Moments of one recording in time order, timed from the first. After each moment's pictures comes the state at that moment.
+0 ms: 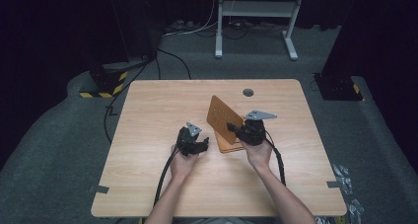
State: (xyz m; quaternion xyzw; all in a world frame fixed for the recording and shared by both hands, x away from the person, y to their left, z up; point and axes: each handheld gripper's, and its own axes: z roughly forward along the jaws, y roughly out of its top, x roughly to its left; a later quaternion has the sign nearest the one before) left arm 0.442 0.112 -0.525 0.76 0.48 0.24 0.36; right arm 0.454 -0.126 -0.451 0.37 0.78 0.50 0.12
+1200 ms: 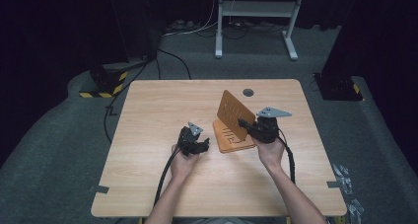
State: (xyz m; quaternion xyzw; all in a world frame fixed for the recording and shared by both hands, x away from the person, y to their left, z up) left arm 0.445 0.110 -0.526 0.77 0.48 0.24 0.34; right arm 0.449 -0.157 -0.429 0.37 0.77 0.50 0.15
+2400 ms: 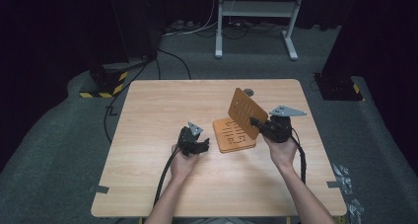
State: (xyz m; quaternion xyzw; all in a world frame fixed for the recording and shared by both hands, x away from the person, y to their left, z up) left arm 0.445 0.110 -0.526 0.77 0.47 0.24 0.34; right arm 0.444 -0.190 -0.416 0.39 0.76 0.49 0.16
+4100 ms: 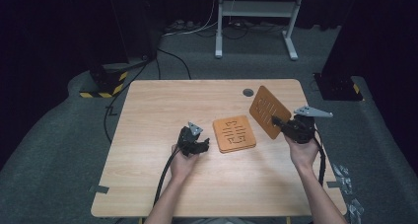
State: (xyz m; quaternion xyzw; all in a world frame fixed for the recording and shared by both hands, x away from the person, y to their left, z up) left arm 0.446 0.110 -0.526 0.78 0.47 0.24 0.35; right arm 0.440 -0.250 -0.410 0.43 0.74 0.48 0.19
